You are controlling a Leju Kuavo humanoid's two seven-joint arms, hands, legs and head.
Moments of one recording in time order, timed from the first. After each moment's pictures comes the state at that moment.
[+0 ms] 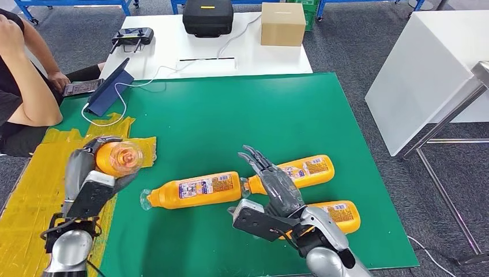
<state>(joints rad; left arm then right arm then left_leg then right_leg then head) -0.05 0.00 0.02 -1.74 -0.88 0.24 -0.18 -0.11 -0.15 0.64 -1.84 0.51 0.11 0.16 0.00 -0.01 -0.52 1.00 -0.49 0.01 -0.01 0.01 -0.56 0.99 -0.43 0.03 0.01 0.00</state>
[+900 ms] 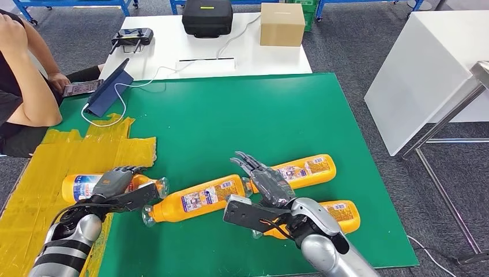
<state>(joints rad) -0.26 0.18 -0.08 -1.16 -1.21 -0.05 -0.09 -0.22 -0.15 0.68 -1.74 0.49 0.25 0.23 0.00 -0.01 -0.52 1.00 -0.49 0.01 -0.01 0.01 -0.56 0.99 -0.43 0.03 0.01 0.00</state>
